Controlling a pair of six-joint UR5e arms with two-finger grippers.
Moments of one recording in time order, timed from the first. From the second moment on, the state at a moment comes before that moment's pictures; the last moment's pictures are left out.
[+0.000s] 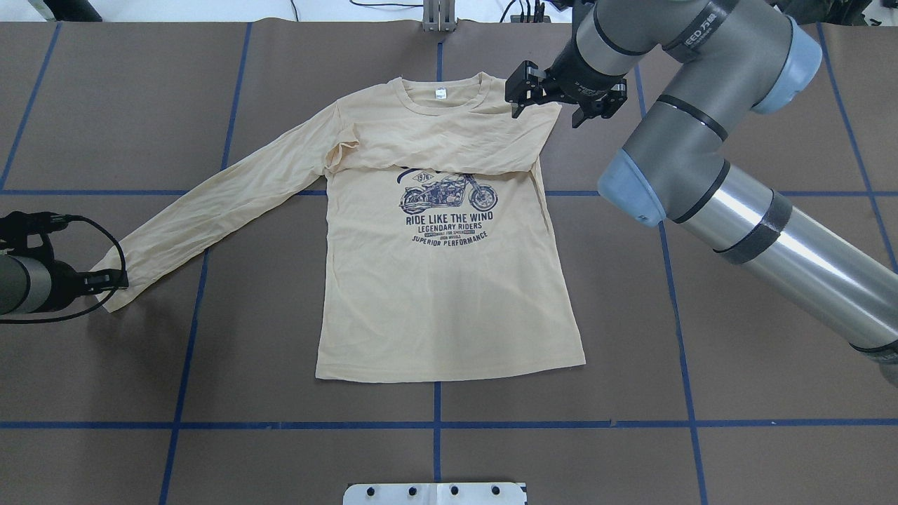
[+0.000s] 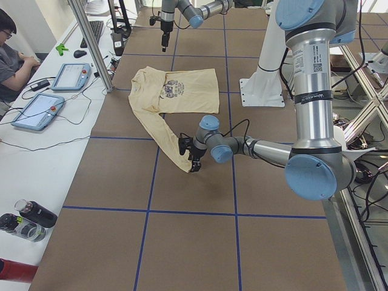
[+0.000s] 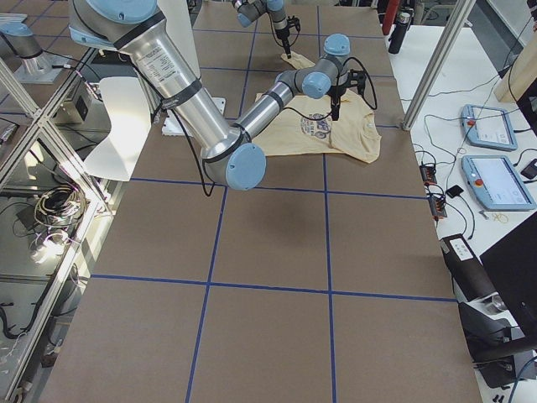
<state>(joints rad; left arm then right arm) -0.67 -1.42 -1.75 -2.26 -1.72 -1.27 0.88 -0.86 1.58 -1.42 2.12 1.08</state>
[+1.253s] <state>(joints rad) -0.69 -1.42 -1.87 -2.22 -1.75 -1.27 0.88 -0.90 1.62 -1.42 2.12 1.08</state>
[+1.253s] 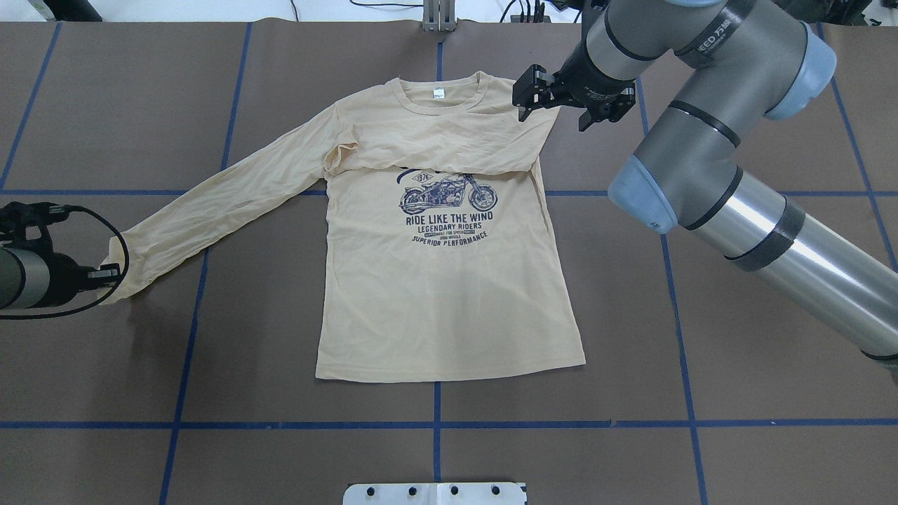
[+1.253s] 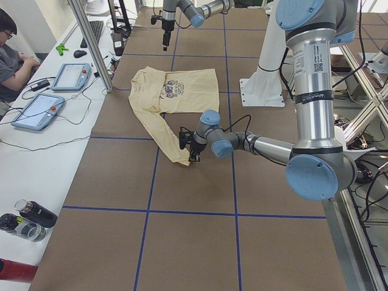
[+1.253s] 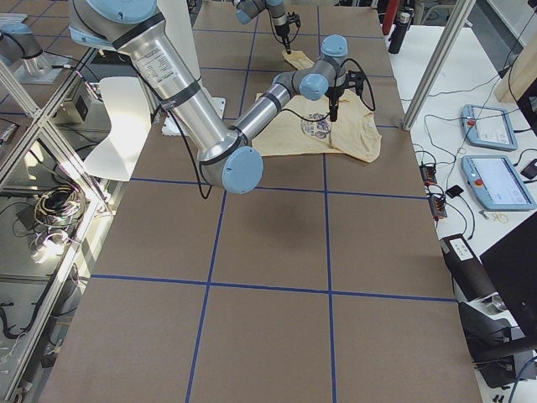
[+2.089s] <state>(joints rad) -0.99 -1.79 -1.93 -1.86 -2.04 -1.27 0.95 -1.13 1.80 -1.42 2.16 1.07</state>
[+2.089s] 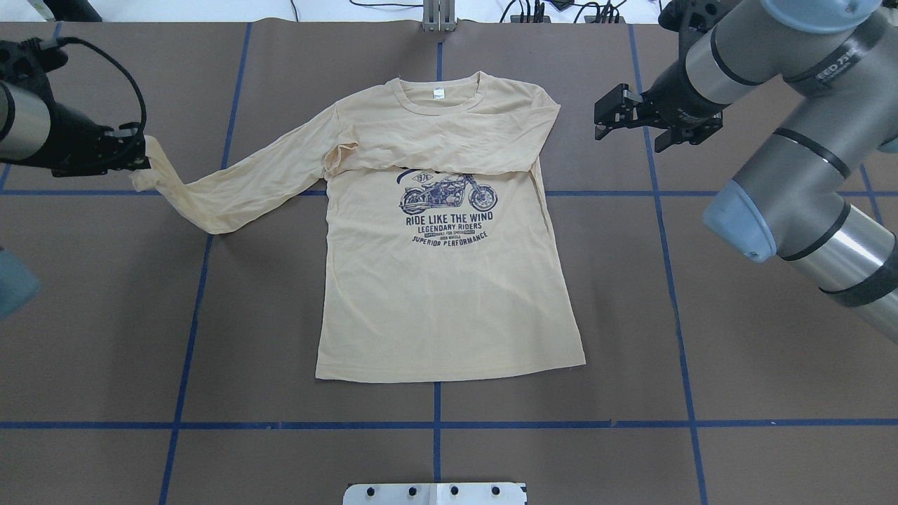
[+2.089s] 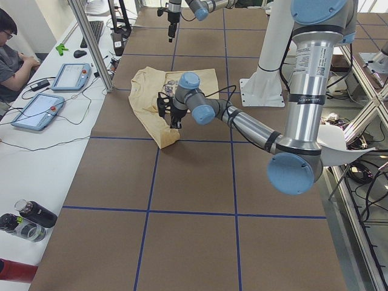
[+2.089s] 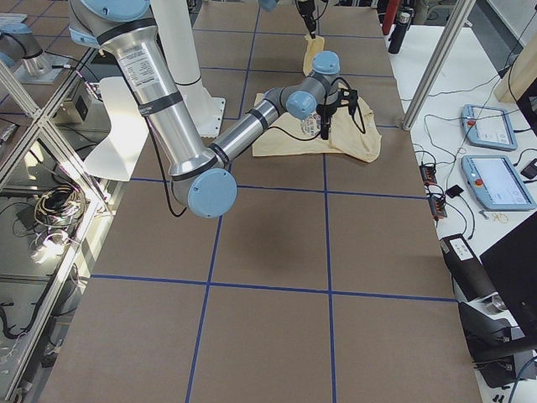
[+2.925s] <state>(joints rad) -1.06 -2.10 -1.88 -1.79 -2.25 -1.56 0.96 -1.23 1.86 -1.43 2.16 0.99</state>
